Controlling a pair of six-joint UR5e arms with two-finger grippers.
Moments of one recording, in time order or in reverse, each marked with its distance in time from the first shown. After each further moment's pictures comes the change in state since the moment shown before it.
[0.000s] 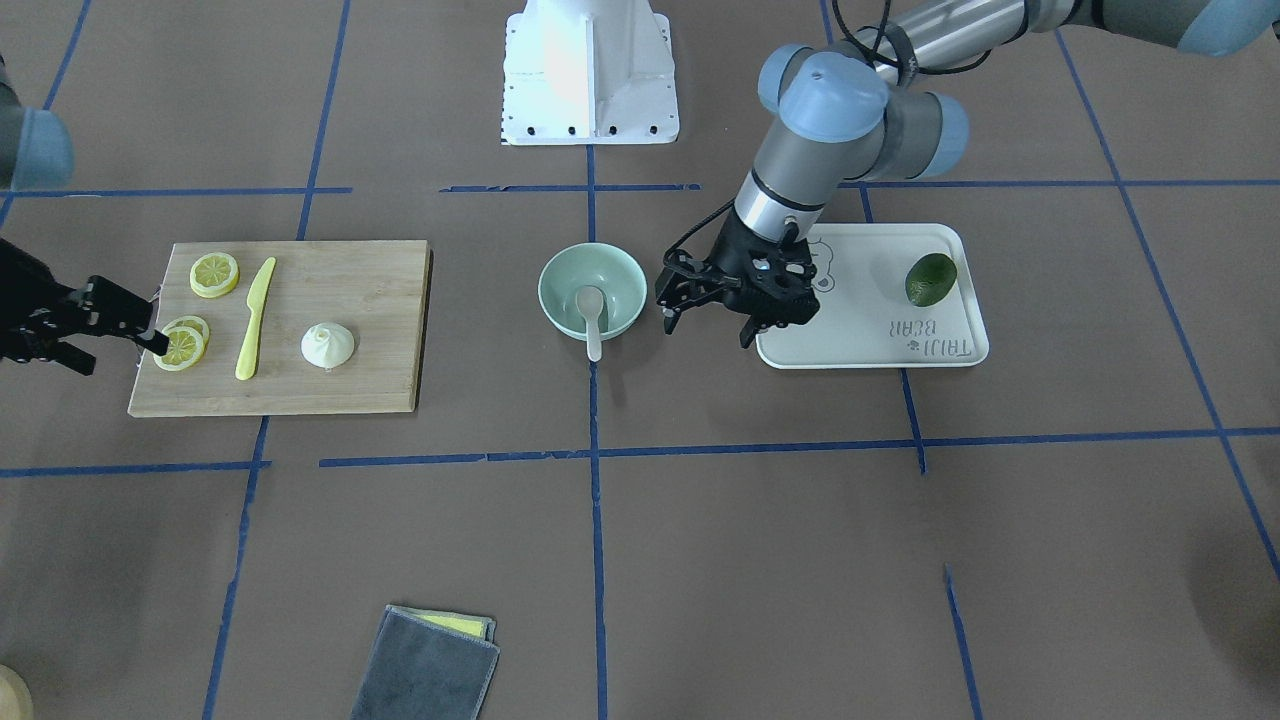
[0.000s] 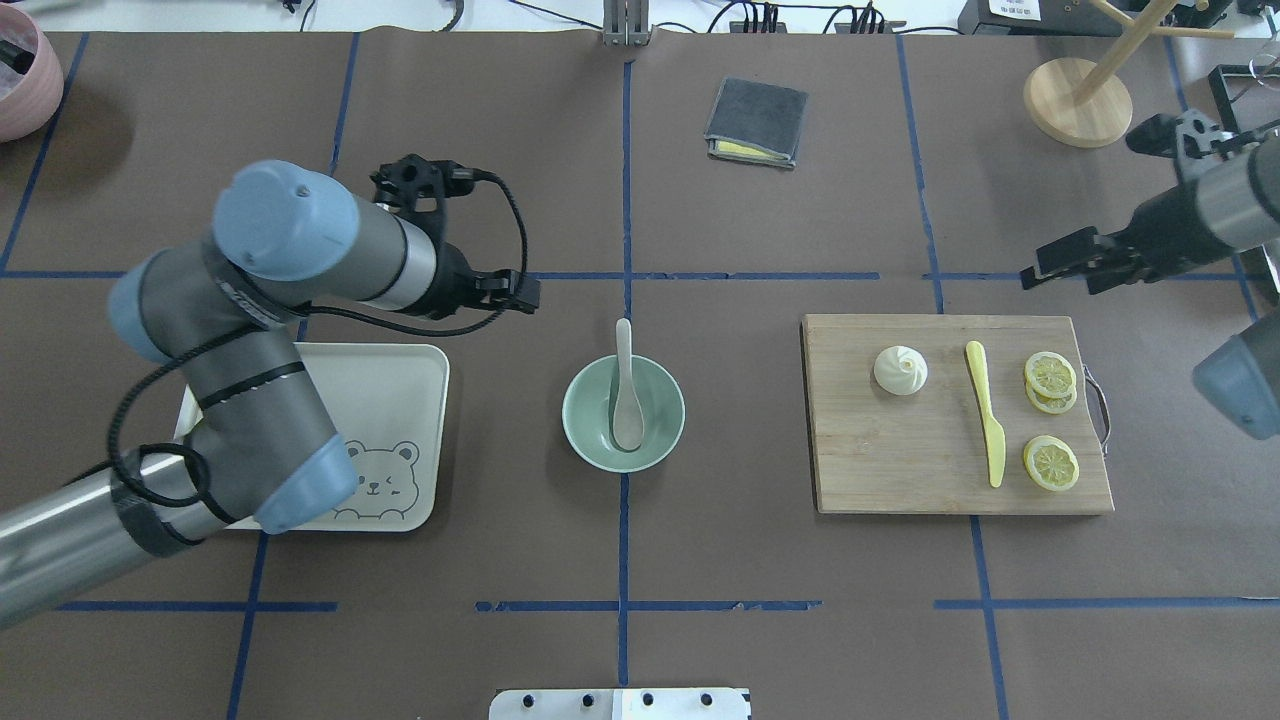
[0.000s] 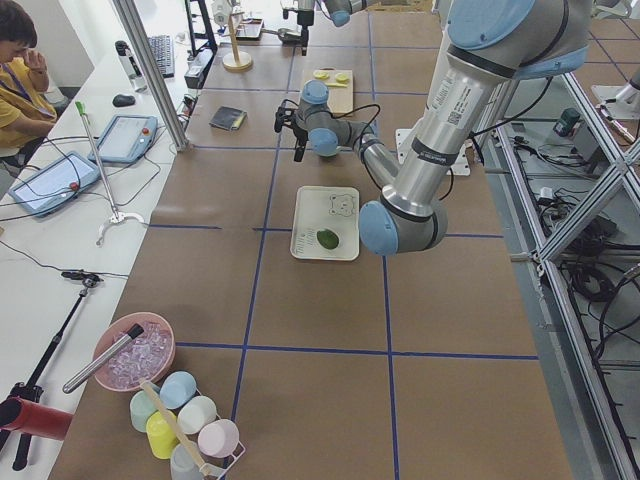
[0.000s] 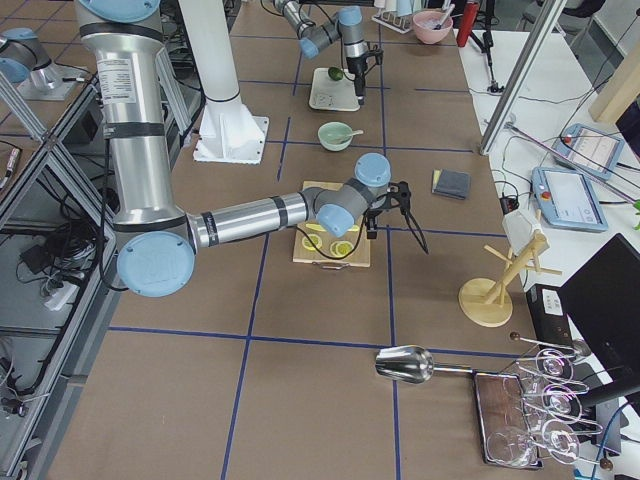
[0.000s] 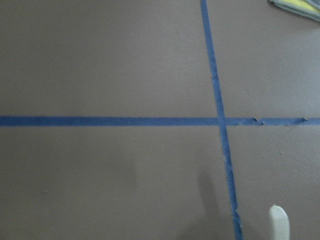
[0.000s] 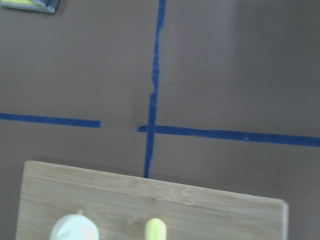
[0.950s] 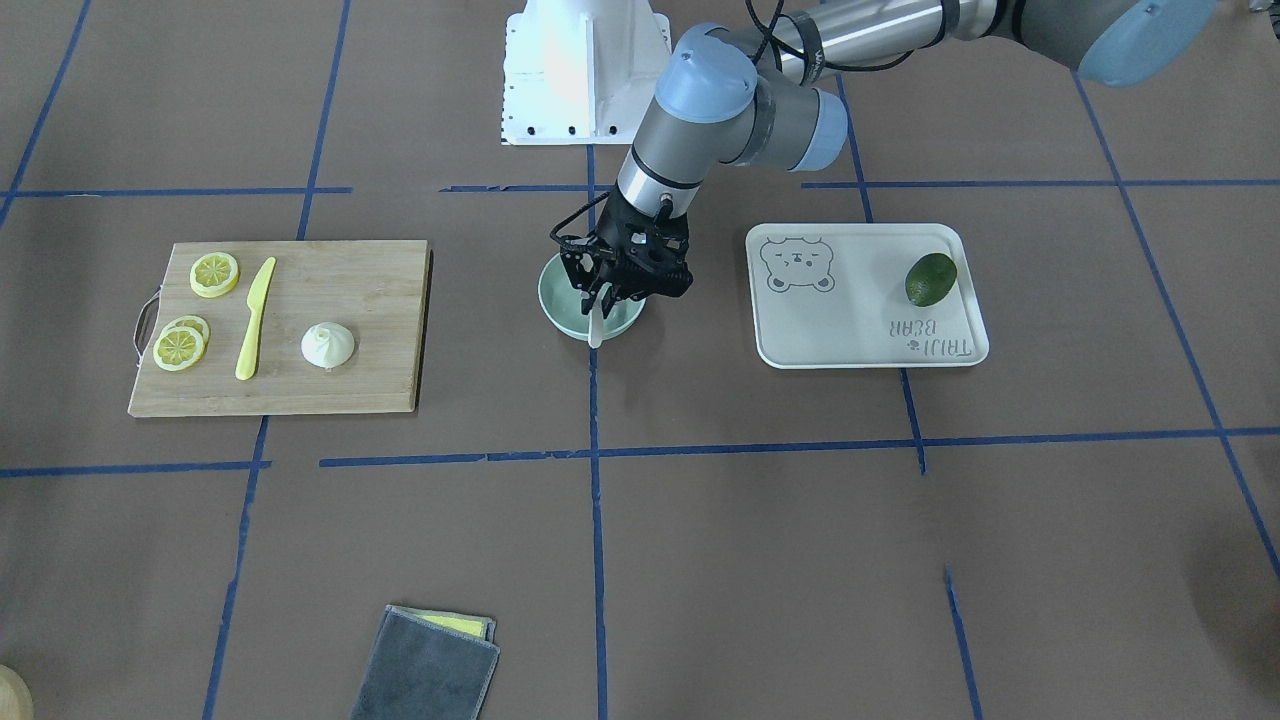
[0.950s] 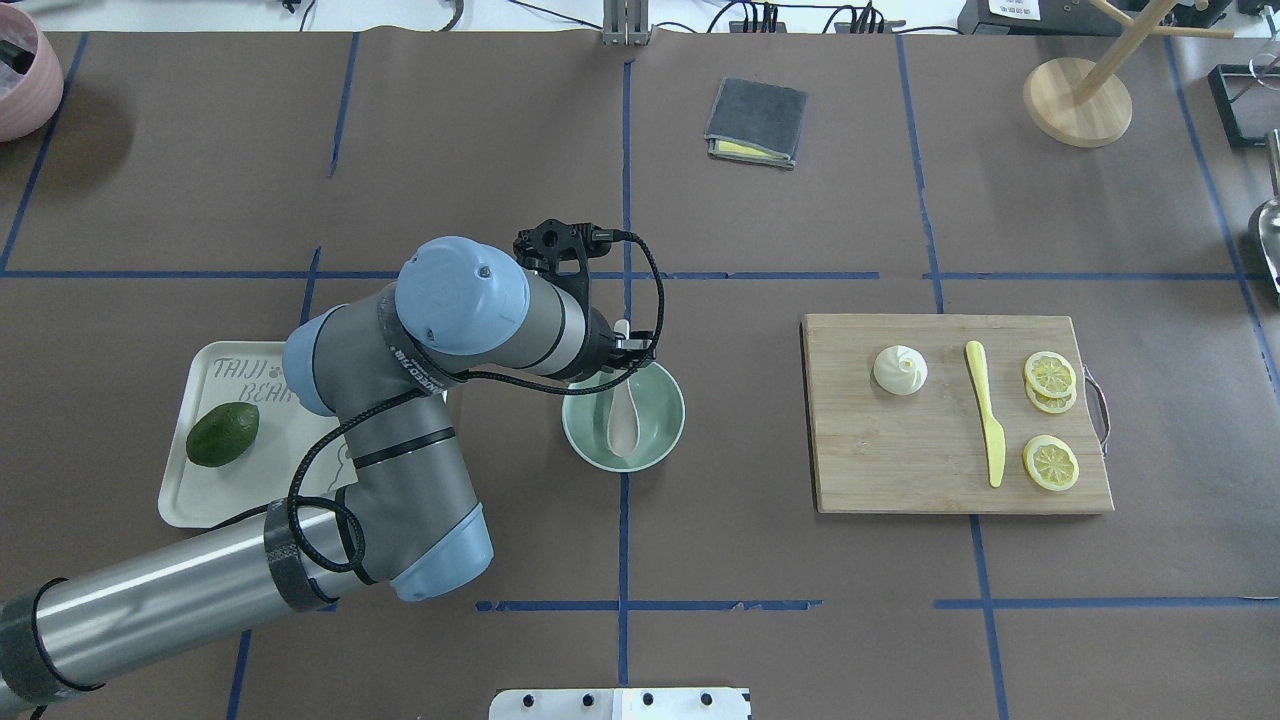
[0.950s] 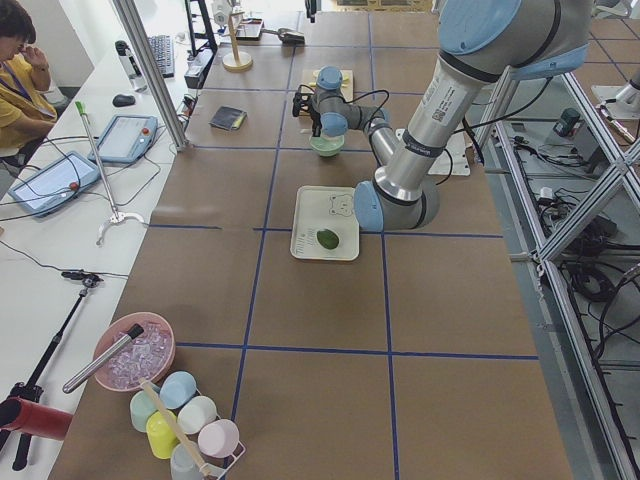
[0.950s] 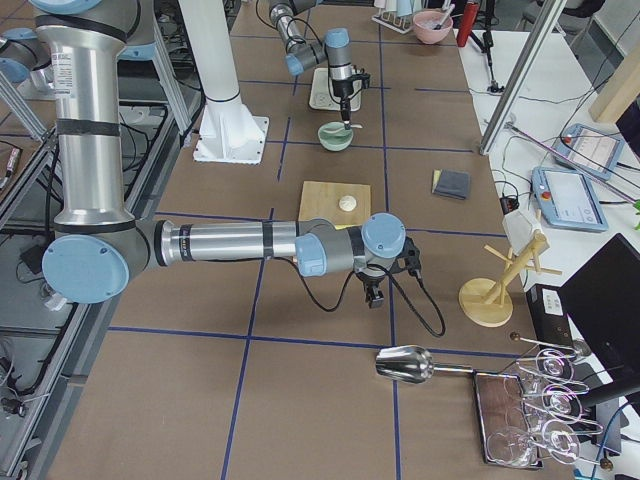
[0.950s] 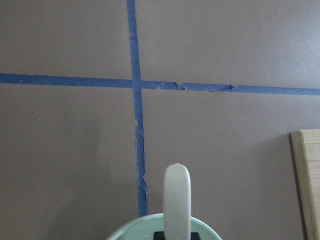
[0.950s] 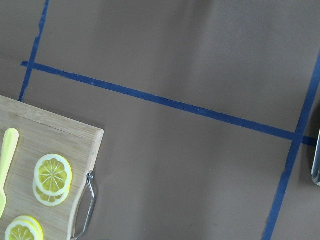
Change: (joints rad) left arm 0.185 -0.212 0.148 -0.027 0.106 -0.180; right arm 0.410 -0.113 -0.059 -0.458 0.203 -0.925
